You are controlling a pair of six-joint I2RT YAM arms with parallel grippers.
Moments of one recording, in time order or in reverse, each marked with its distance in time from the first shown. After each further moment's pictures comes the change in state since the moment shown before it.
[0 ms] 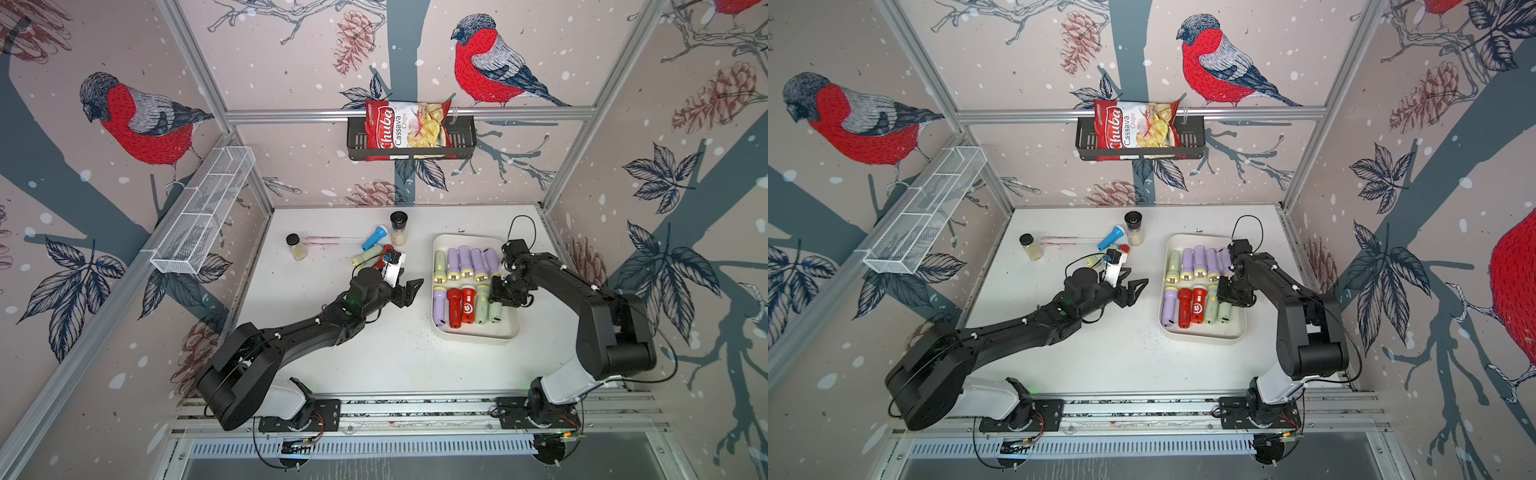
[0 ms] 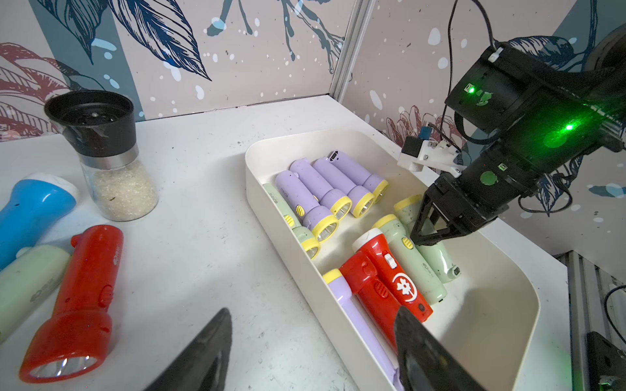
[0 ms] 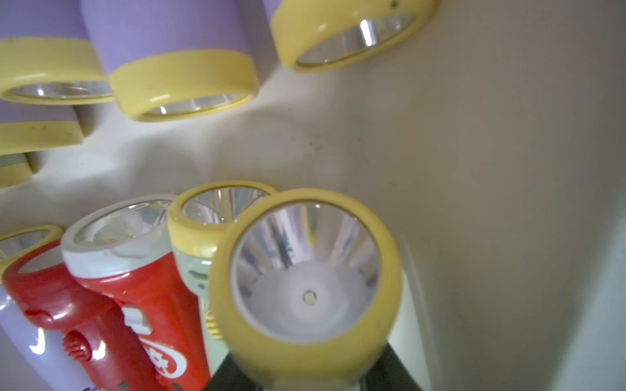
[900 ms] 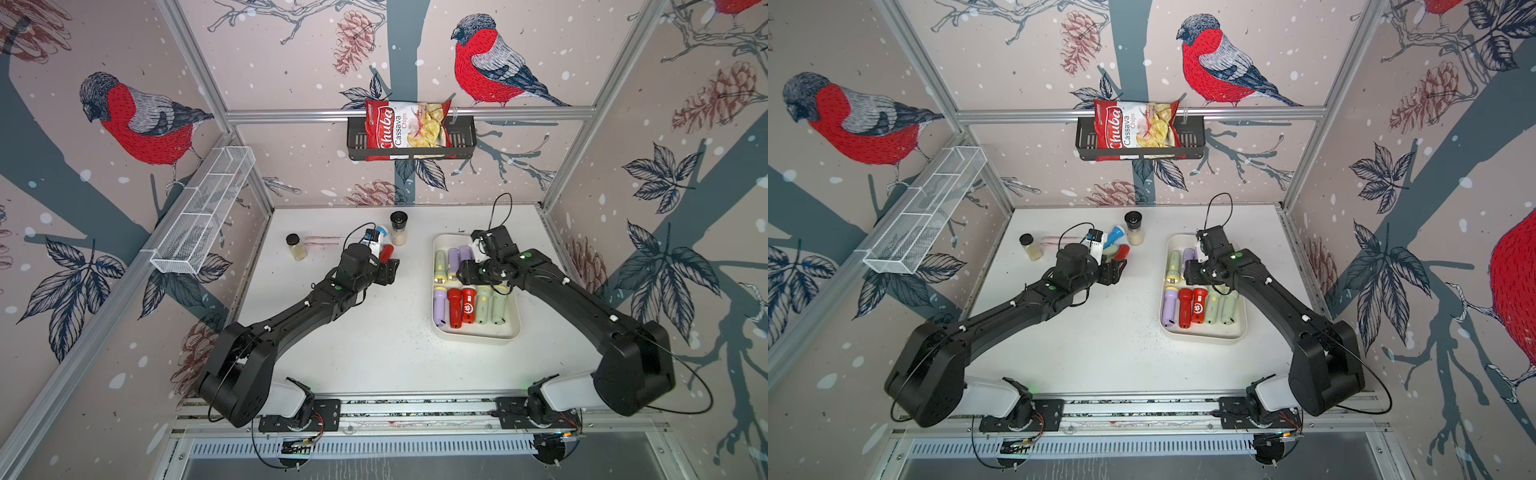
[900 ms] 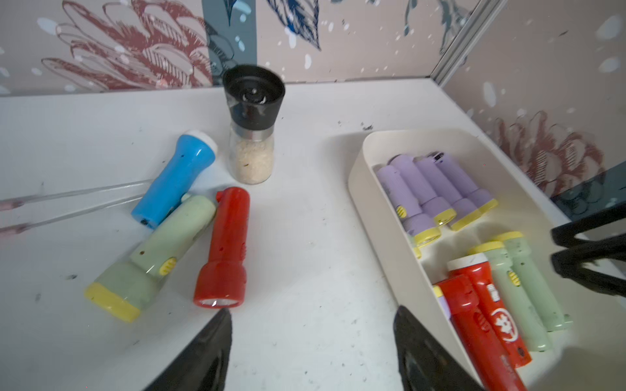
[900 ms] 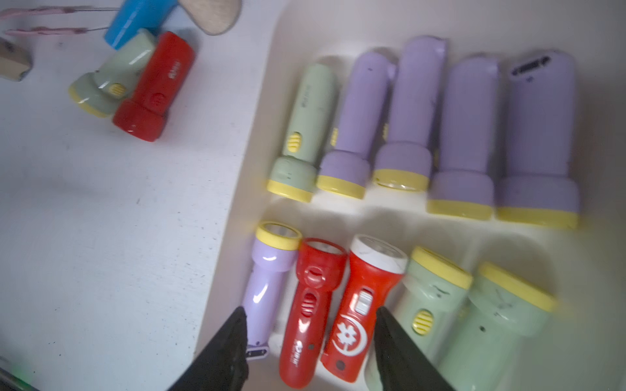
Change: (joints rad) left arm 0.199 0.037 0.233 -0.433 -0.086 -0.023; right arm 0.336 -0.174 0.109 0.170 0.006 -0.018
